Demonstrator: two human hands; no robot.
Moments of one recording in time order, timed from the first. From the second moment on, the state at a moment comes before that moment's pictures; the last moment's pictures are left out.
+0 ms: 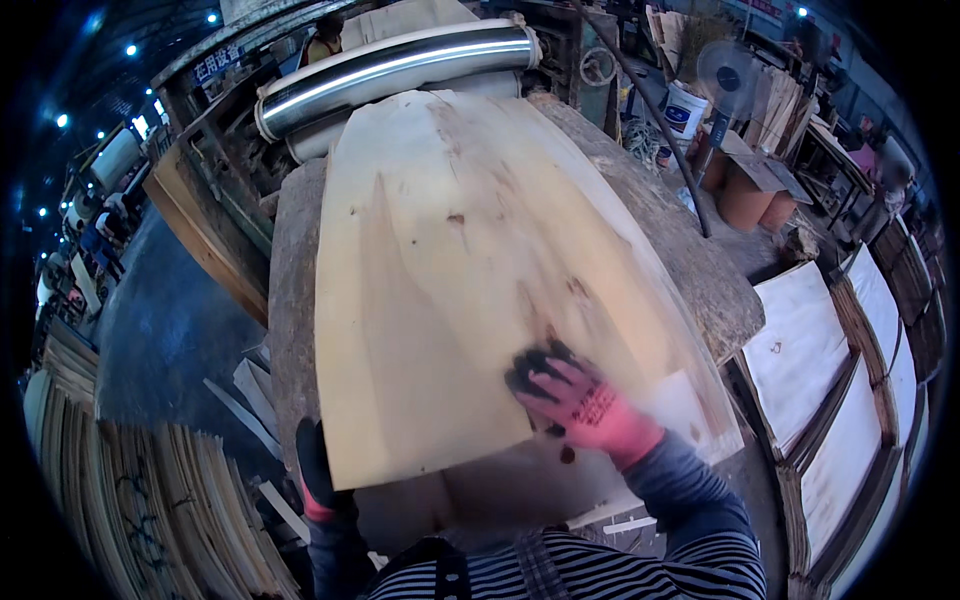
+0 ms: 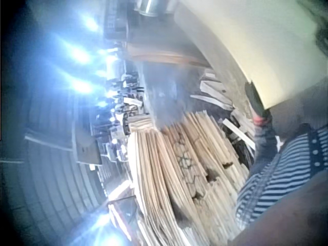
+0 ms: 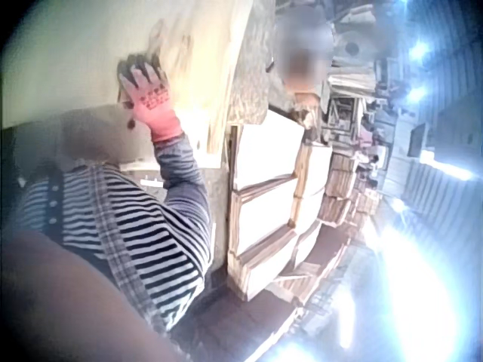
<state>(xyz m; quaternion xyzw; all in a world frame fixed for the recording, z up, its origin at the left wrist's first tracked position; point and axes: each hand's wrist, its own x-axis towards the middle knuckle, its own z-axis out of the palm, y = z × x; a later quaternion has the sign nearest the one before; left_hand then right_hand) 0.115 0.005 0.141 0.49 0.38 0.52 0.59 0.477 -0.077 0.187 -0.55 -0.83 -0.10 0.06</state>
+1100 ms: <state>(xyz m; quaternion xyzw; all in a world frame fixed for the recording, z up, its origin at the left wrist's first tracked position) 0.067 -0.049 0.255 0.61 0.30 0.49 0.54 0.401 -0.184 0.149 -0.66 -0.73 -0.01 0.18</state>
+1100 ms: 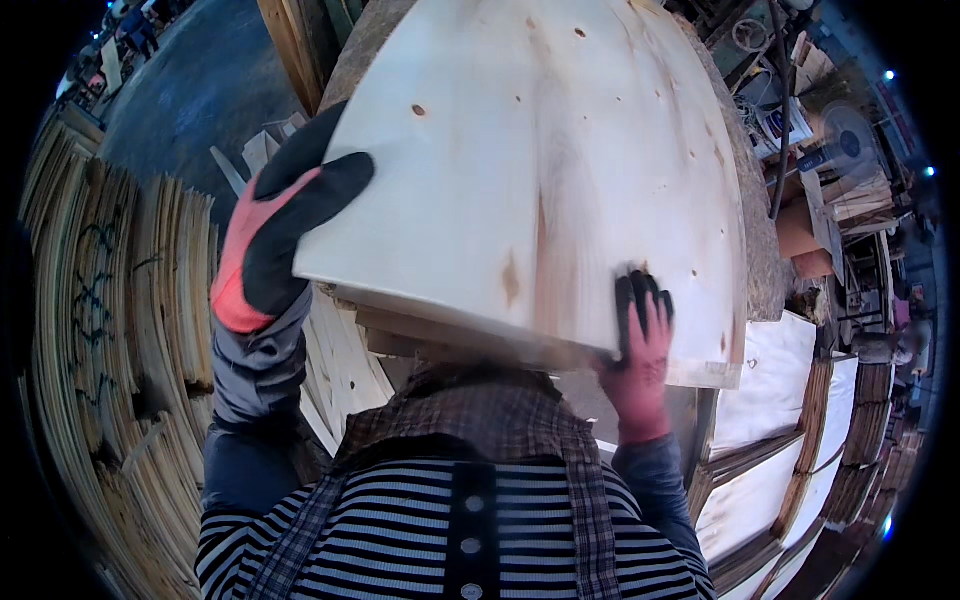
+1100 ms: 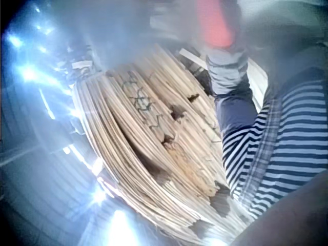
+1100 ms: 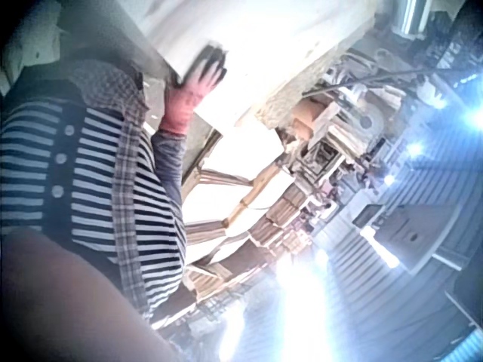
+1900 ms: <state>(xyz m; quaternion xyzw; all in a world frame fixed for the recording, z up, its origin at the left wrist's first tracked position) 0.024 -0.078 0.052 0.42 0.69 0.35 0.47 0.490 0.091 0.171 -0.52 -0.82 -0.14 0.18</state>
